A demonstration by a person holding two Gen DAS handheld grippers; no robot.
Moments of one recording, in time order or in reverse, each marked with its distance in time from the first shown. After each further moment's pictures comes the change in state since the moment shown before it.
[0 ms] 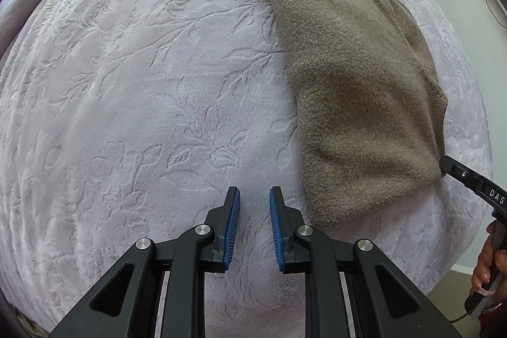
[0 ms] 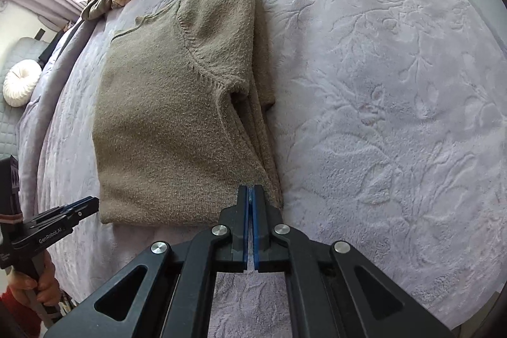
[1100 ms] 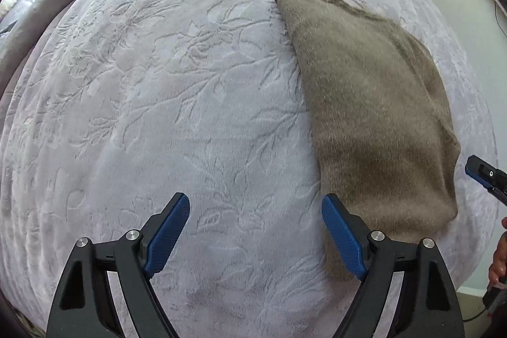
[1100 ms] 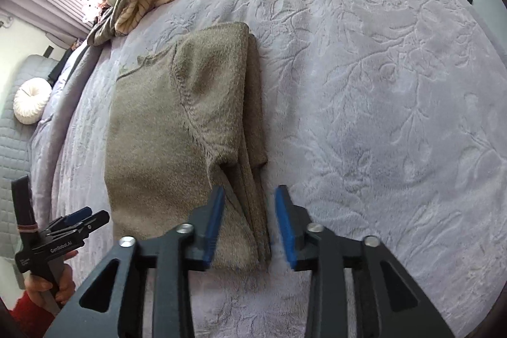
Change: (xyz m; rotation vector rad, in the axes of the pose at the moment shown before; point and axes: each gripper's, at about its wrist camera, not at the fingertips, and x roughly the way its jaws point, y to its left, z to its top) left arm -0.009 0.003 0.056 -0.044 -0.090 0.035; right arm -0.016 -0.022 0.050 0.028 -0.065 0.123
